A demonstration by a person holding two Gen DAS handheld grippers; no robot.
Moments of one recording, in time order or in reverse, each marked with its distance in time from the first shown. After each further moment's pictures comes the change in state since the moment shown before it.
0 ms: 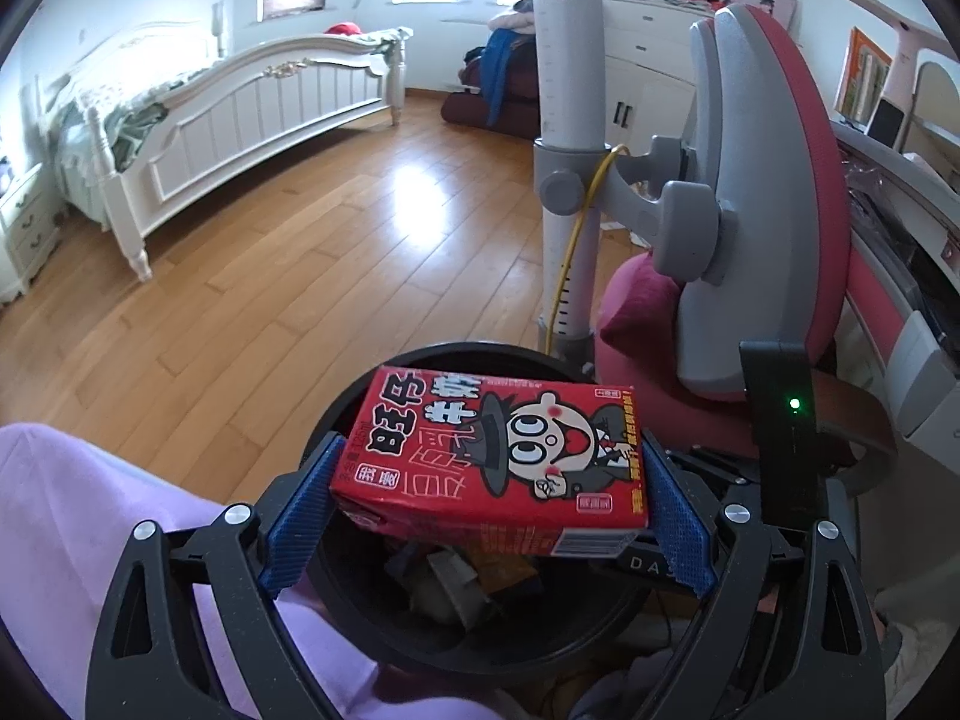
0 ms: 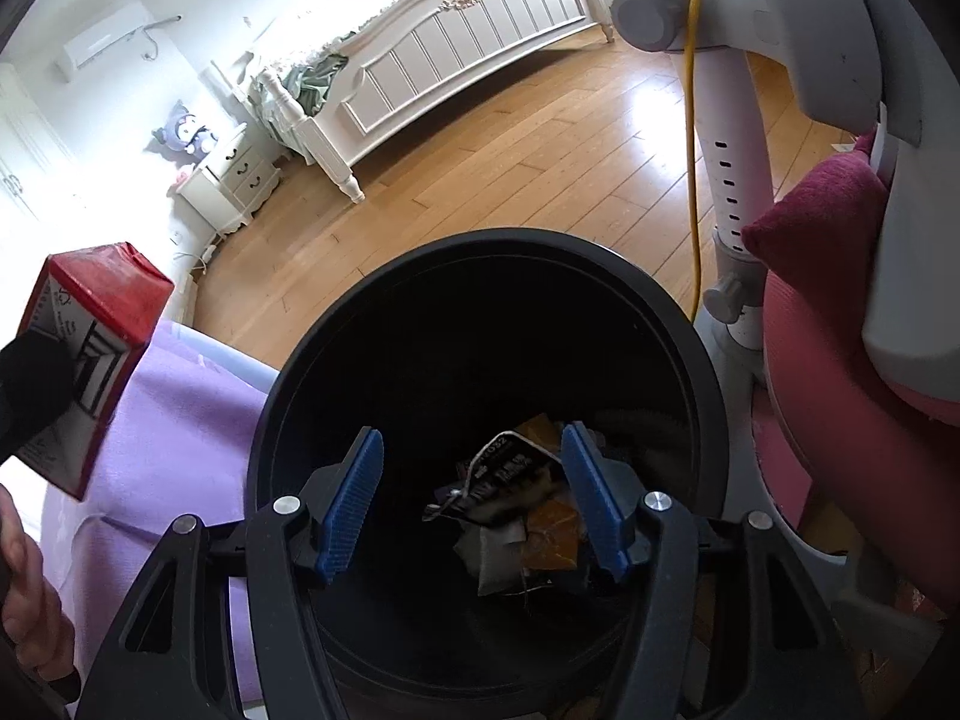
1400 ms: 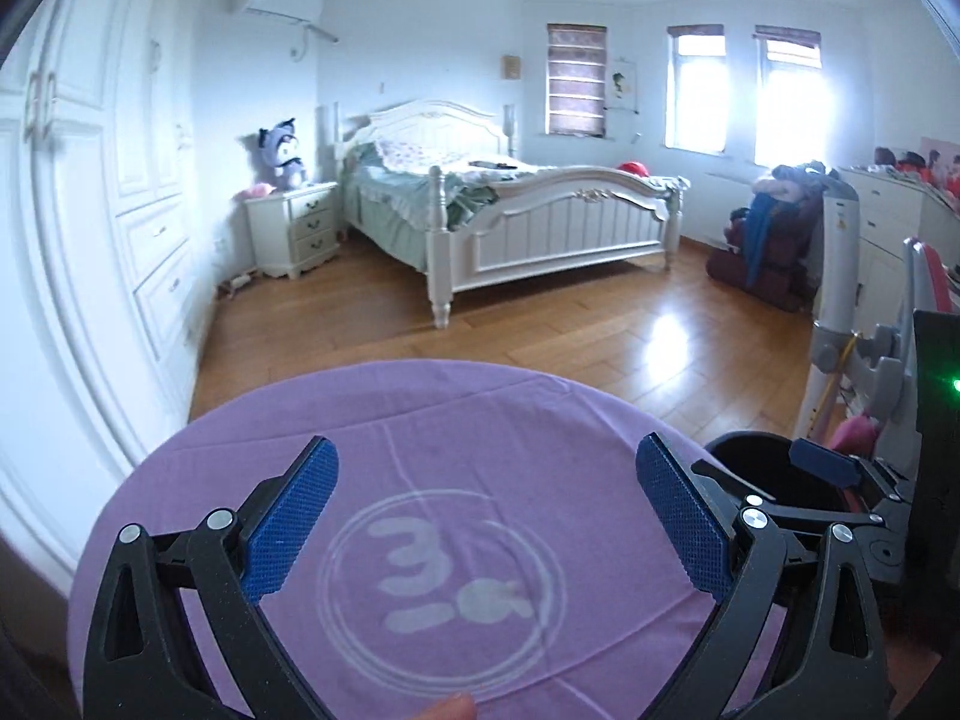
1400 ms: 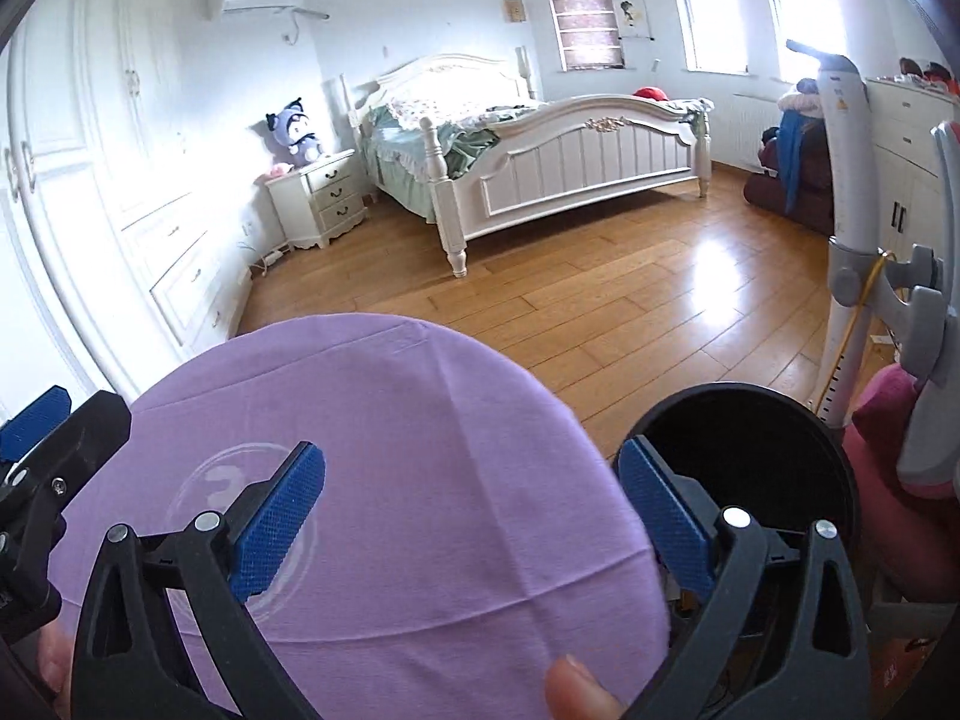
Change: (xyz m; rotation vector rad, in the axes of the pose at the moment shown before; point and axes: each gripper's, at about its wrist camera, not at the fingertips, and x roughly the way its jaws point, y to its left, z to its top) left arm -0.267 0.146 -0.143 -0.333 -0.354 0.590; right arm -0.058 0.286 -0.063 -0.360 -0.254 0.017
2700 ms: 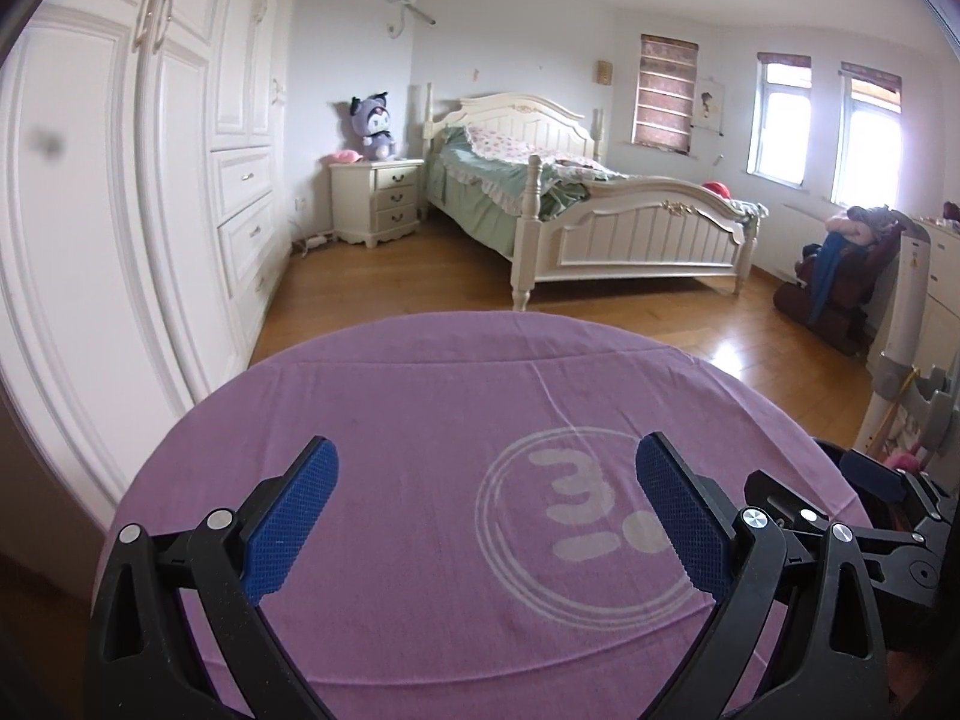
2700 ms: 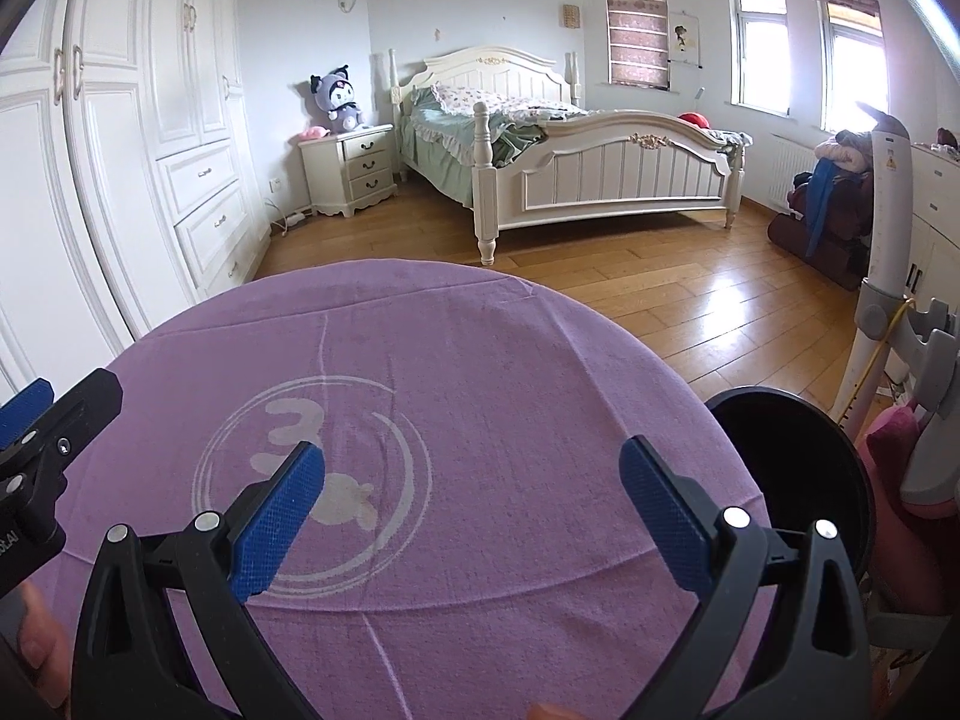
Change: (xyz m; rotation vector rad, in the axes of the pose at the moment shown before) left arm -0.008 0.077 -0.040 -0.140 0.009 0.130; right arm -0.004 0.074 -0.030 -0.100 0.004 -0.030
